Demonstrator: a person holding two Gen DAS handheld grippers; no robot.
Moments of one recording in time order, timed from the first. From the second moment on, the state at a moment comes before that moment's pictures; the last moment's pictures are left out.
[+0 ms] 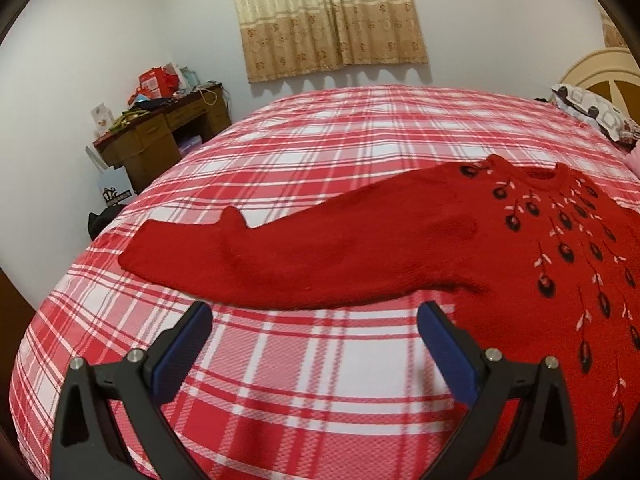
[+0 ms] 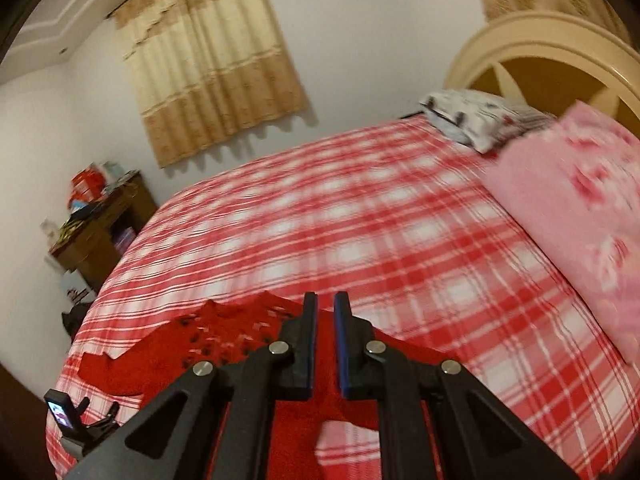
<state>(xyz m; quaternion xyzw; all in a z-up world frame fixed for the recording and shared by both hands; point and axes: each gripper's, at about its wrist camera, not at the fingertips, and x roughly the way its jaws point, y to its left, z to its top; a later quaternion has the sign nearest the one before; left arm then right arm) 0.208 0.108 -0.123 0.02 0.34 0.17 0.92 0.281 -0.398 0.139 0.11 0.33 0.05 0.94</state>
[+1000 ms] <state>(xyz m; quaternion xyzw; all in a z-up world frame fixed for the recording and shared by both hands) 0.204 0.128 -0.133 -0.01 0.35 0.17 0.92 0.306 -0.331 -0.064 -0.01 0.54 0.00 0.84</state>
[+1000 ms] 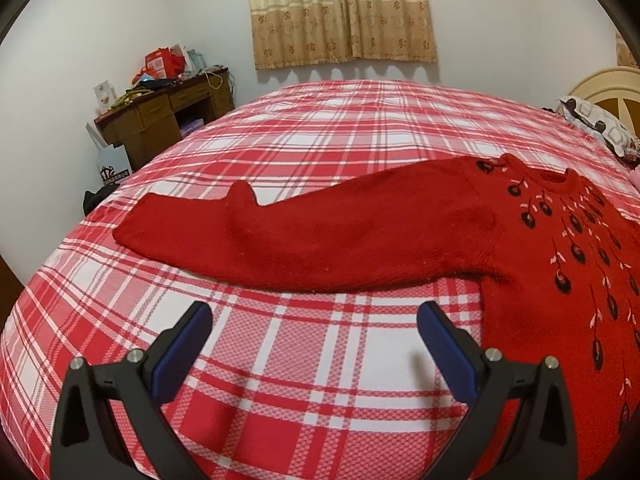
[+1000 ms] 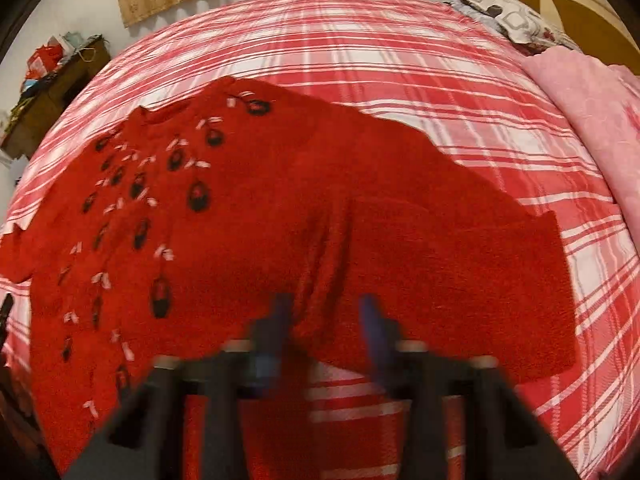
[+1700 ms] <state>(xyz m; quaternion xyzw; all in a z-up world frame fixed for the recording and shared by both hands) 0.201 0.153 -0.141 -0.05 0.35 0.16 0.92 0.303 -0.216 0.154 -0.05 0.33 0.12 0.94</state>
